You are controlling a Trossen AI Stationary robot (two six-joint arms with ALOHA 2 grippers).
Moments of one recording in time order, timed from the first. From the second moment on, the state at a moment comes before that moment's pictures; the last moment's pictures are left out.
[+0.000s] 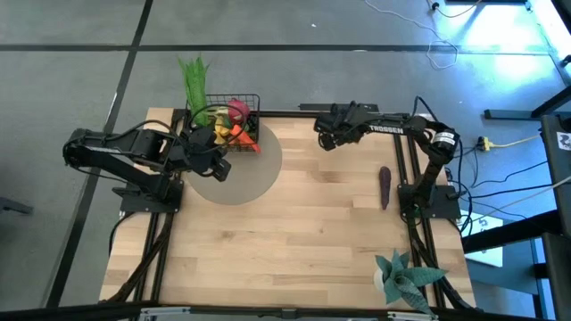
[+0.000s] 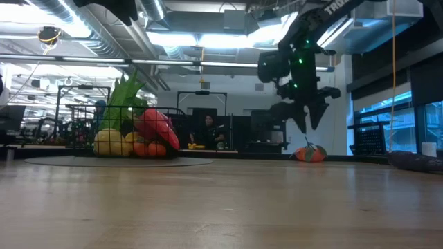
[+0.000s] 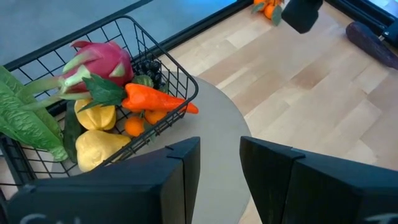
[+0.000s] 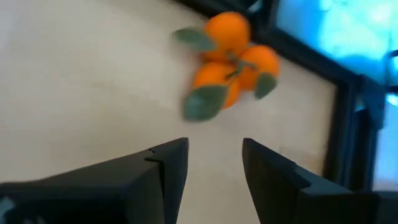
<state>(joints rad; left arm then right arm) -0.16 1.07 1.29 -1.11 -0.69 -0.85 -0.48 1.80 1.28 -1.01 0.54 0.76</state>
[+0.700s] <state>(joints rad) -0.16 1.07 1.29 -1.11 -0.69 -0.85 -0.60 1.80 1.14 -0.71 0.69 0.70</state>
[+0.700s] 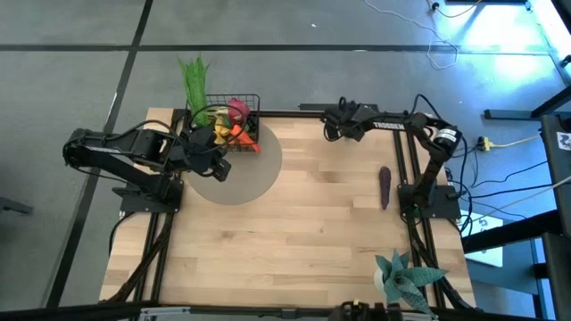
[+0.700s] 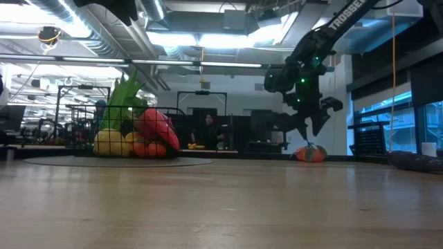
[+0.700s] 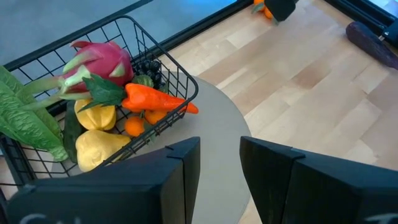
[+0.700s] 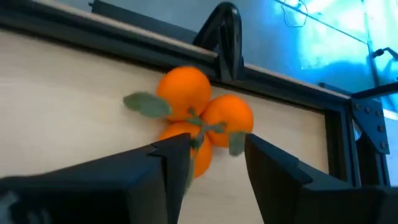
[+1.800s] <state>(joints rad) -0.16 1.07 1.29 -1.12 -0.69 -0.85 -0.54 1.80 1.14 -0.67 0.39 0.56</state>
